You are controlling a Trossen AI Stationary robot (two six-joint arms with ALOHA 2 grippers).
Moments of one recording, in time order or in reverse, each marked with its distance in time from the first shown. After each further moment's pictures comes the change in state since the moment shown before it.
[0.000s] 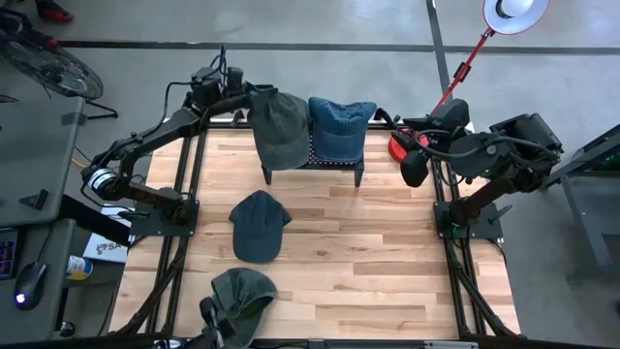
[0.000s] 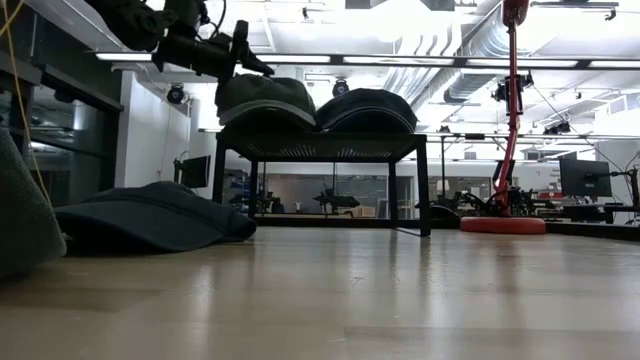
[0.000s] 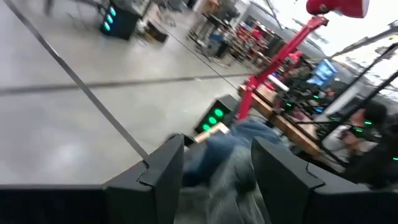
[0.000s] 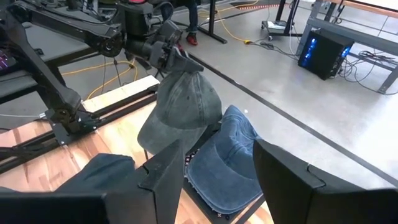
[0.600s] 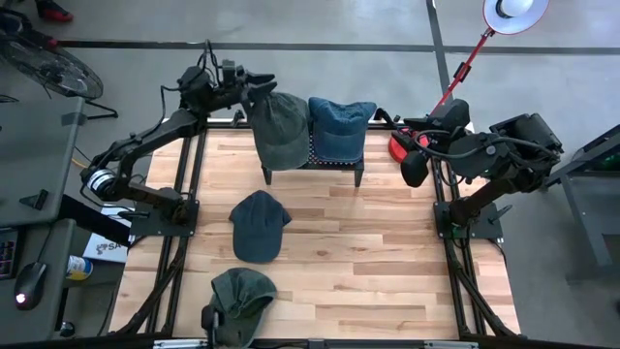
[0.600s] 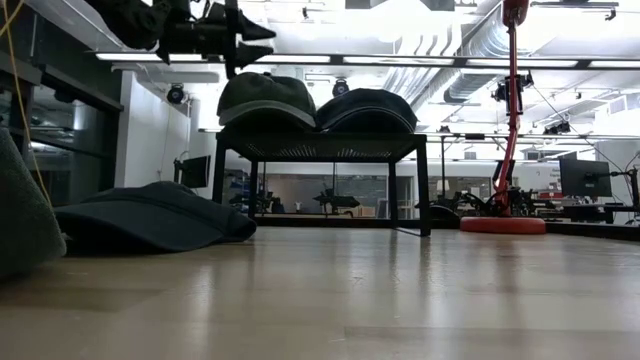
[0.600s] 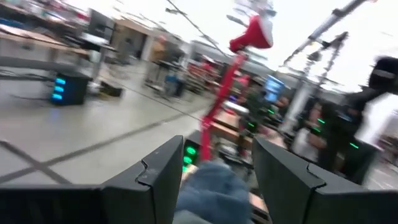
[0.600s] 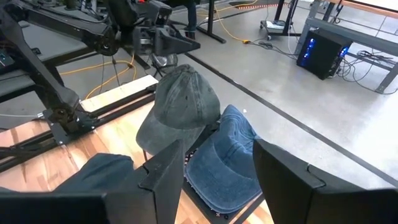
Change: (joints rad) left arm -0.001 -0.010 0.001 0.294 0.151 0.056; right arm 0.000 0.000 0.000 -0.006 0.002 0.002
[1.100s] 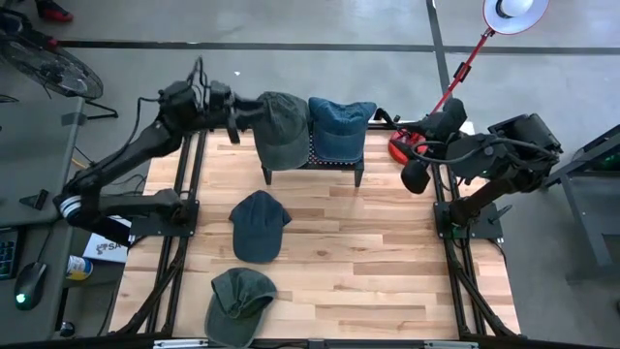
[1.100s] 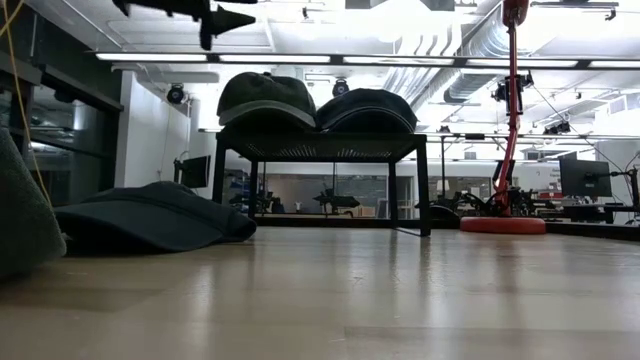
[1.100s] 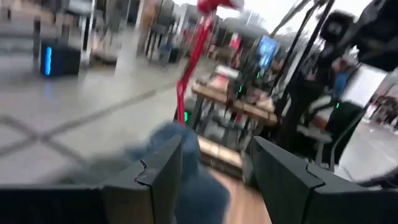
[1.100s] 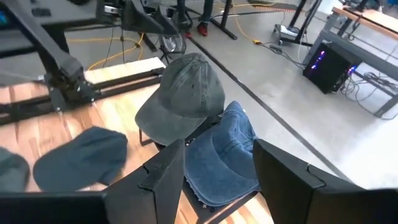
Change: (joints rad) left arm -0.185 -0.325 0.002 -0.528 -0.125 0.142; right arm 0.000 0.006 0.000 -0.009 -0.060 -0.165
